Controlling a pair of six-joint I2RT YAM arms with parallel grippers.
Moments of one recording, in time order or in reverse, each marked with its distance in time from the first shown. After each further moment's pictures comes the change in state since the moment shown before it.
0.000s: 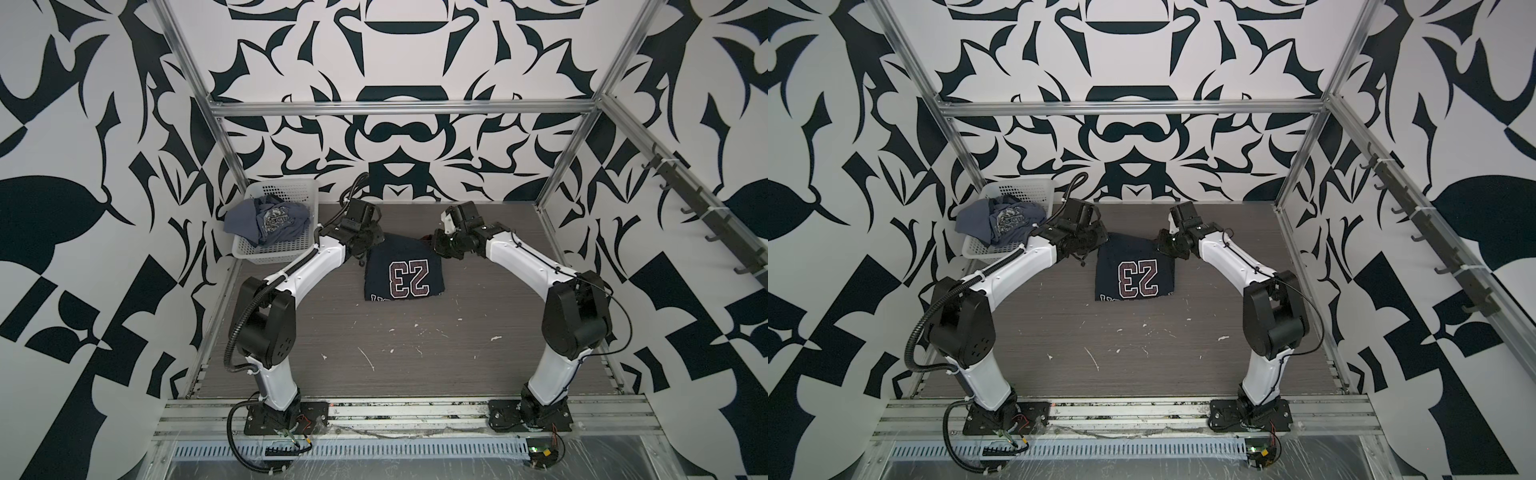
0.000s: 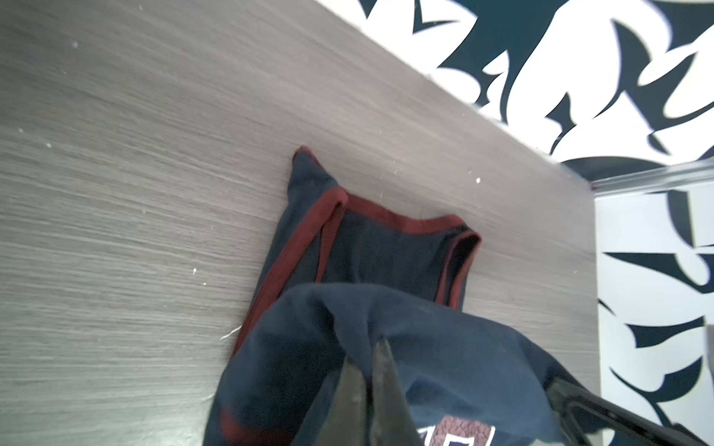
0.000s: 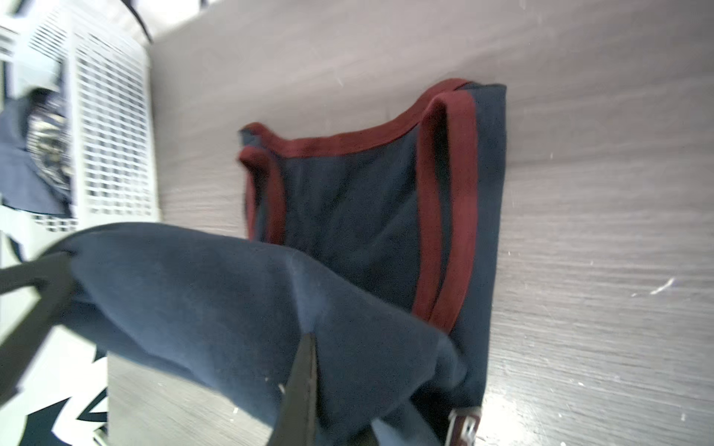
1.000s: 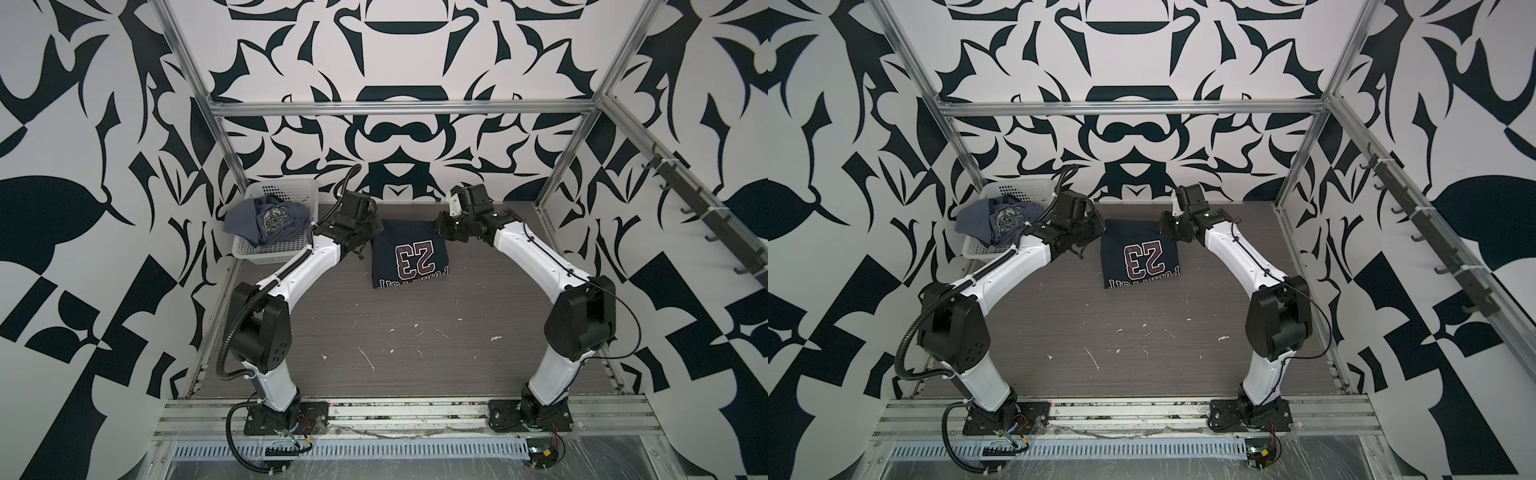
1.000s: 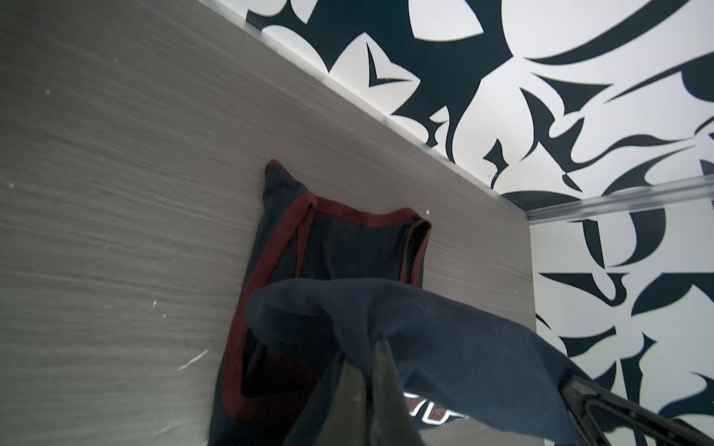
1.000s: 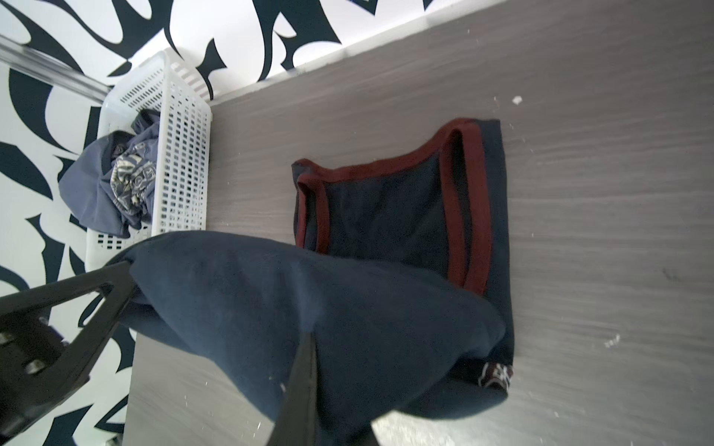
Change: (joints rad) left arm 0.024 -0.010 0.050 0.058 0.031 -0.037; right arm -0.022 0.022 0.174 -0.055 0.002 -0.054
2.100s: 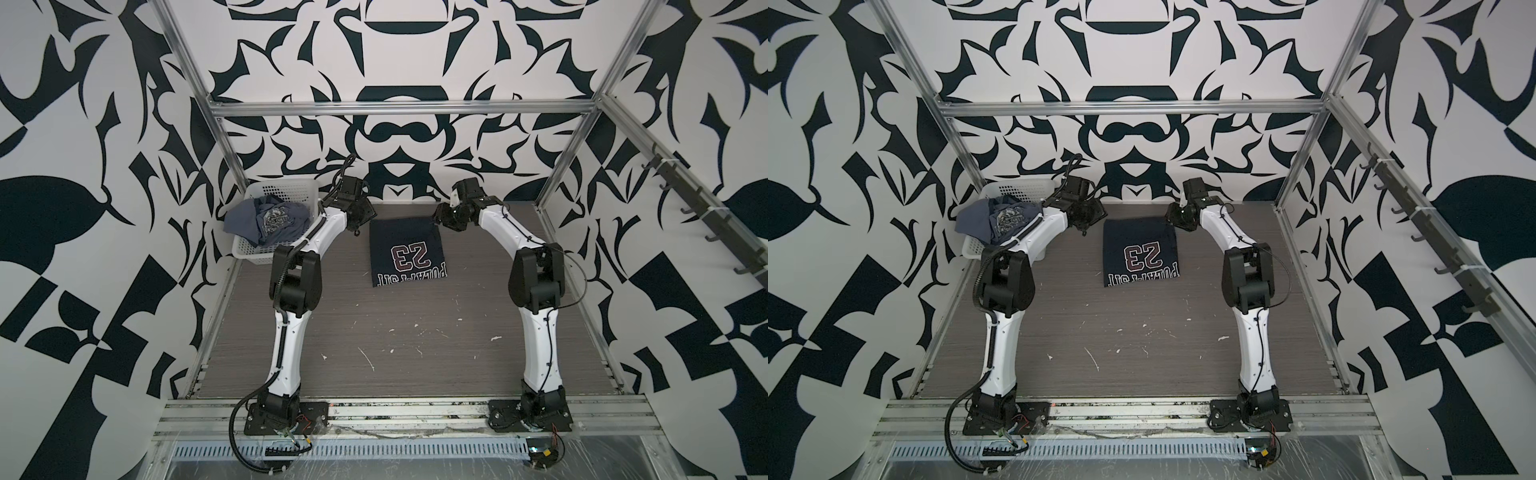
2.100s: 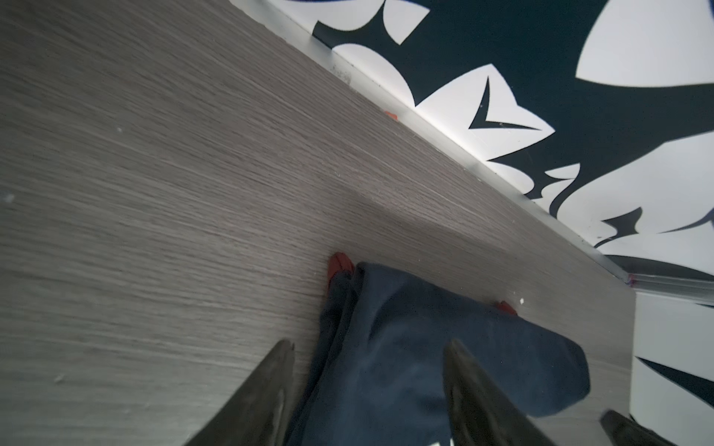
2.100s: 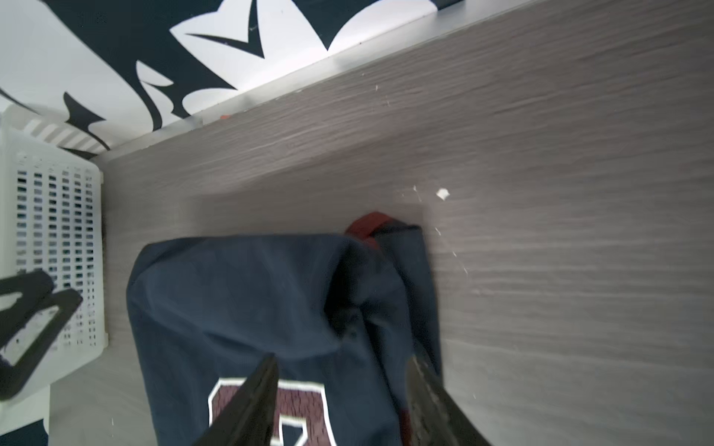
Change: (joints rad) left arm 0.127 0.510 0.535 -0.216 0.055 0.090; right arm -0.121 0.416 0.339 -0.030 -0.005 -0.080
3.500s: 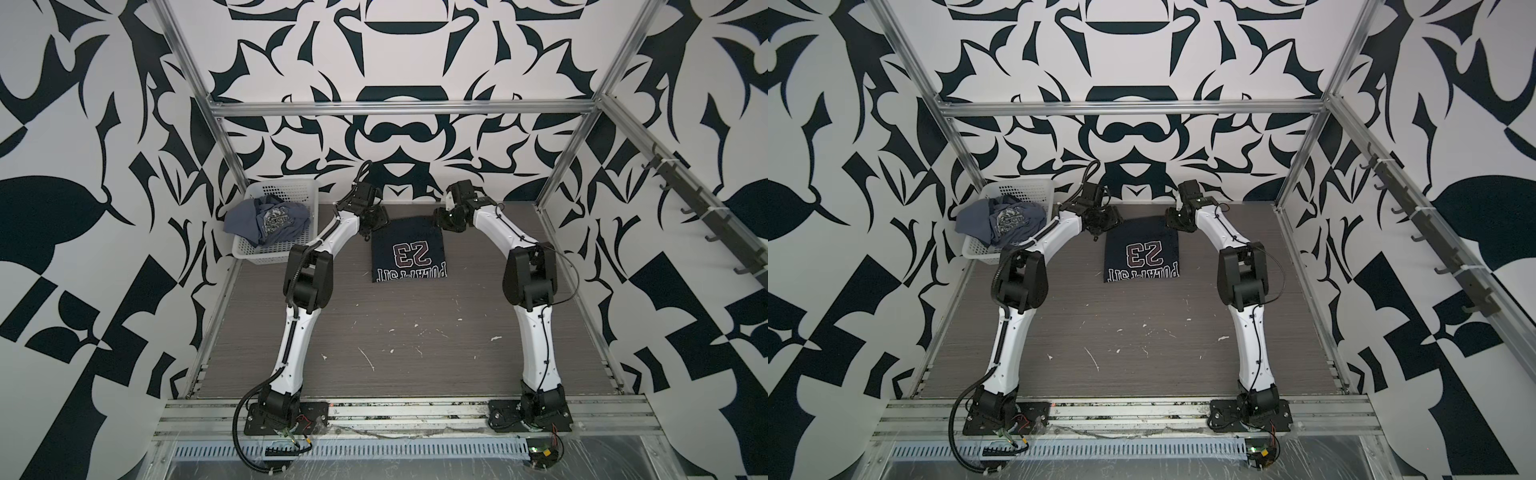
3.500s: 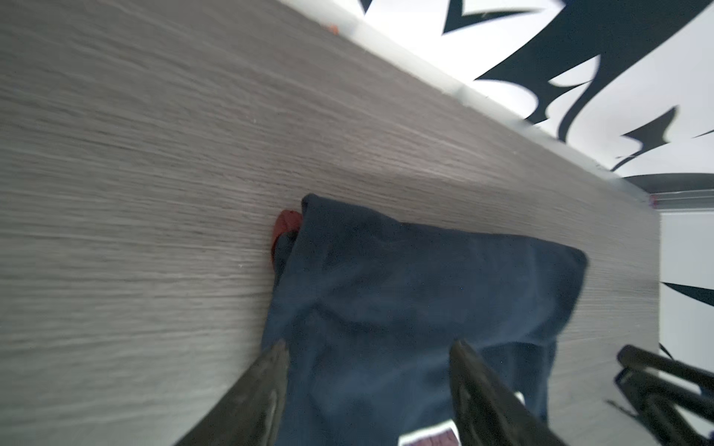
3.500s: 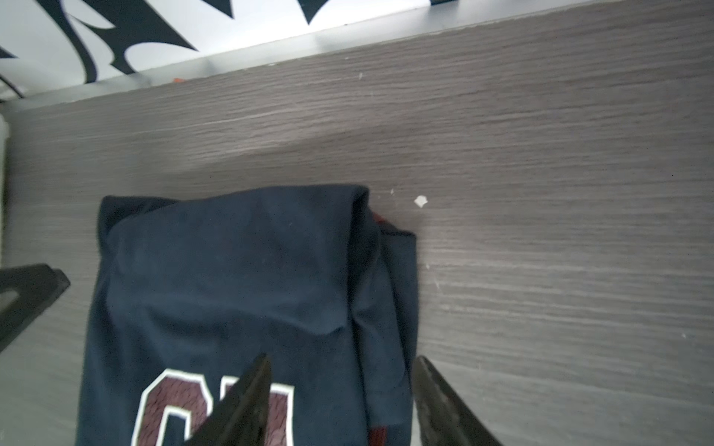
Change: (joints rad) left arm -0.038 0.115 0.097 -0.003 0.083 0.090; right arm 0.010 0.089 0.079 -0.034 0.068 -0.128
